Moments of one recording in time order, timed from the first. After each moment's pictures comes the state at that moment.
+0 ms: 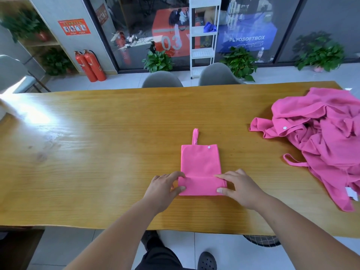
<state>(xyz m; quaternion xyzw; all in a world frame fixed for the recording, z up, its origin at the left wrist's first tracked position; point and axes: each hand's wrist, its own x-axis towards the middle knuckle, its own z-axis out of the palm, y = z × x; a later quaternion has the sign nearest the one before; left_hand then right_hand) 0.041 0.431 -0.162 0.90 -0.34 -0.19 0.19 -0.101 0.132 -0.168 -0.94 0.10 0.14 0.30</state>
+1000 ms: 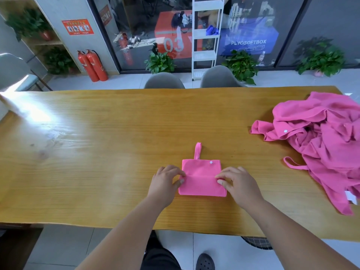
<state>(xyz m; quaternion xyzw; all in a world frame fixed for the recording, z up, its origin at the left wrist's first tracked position) 0.042 0.418 -0.155 0.91 -0.28 -0.13 0.27 -0.094 0.154 -0.155 -0.95 0.15 -0.02 0.29</state>
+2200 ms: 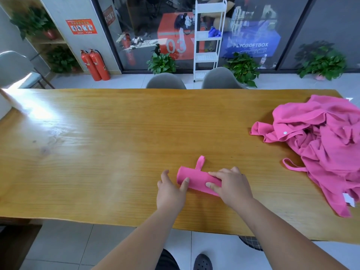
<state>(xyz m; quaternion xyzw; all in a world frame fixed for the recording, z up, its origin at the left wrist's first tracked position) -0.006 0.390 -0.155 0.90 0.05 -0.19 0.38 -0.080 0.183 -0.138 -0.97 0.18 0.08 0.16</state>
